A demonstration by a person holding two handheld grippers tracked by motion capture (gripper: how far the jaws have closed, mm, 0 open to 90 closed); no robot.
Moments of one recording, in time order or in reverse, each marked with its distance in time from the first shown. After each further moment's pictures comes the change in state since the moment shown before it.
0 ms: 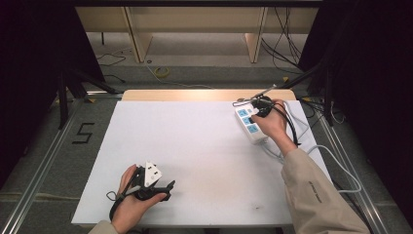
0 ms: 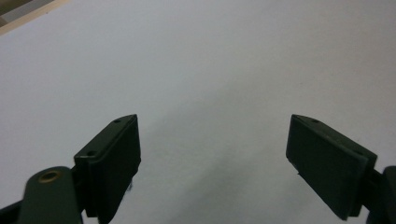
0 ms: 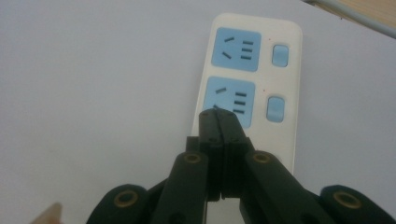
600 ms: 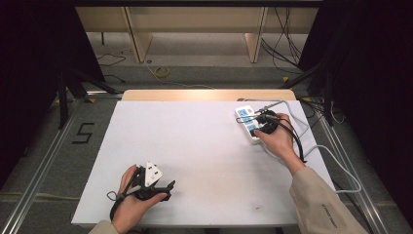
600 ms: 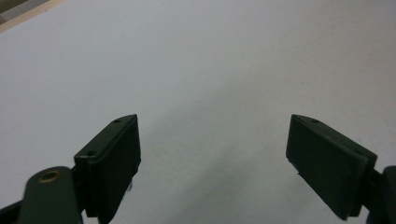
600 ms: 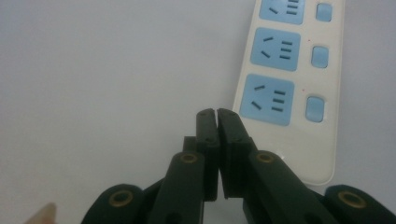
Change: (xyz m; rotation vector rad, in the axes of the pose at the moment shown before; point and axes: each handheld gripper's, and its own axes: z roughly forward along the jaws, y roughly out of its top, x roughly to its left) left arm 0.000 0.000 0.001 0.005 0.001 -0.007; right arm 0.023 -0.048 -0.022 -0.052 0.060 -0.043
